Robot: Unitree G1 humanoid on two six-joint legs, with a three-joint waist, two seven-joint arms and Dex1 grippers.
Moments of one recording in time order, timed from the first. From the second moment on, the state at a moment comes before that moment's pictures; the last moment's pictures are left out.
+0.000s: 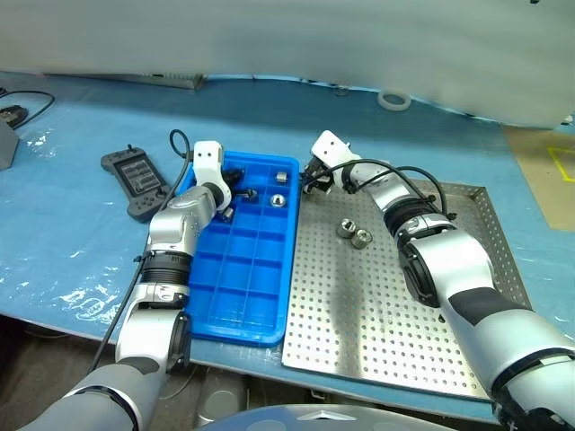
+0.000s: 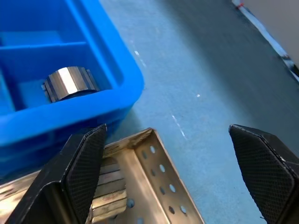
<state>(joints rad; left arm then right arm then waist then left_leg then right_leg) -0.71 0.16 0.14 0.36 -0.29 0.61 -0.23 -1.20 -0.25 0.12 1.36 -0.33 -0.26 0.55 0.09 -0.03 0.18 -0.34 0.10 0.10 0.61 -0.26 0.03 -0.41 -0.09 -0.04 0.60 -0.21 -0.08</state>
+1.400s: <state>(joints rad) -0.65 0.15 0.11 0.26 -0.29 0.68 -0.22 -1.17 -0.33 0.17 1.35 -0.35 -0.26 0.82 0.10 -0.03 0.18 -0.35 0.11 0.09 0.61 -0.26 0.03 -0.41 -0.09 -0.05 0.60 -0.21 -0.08</state>
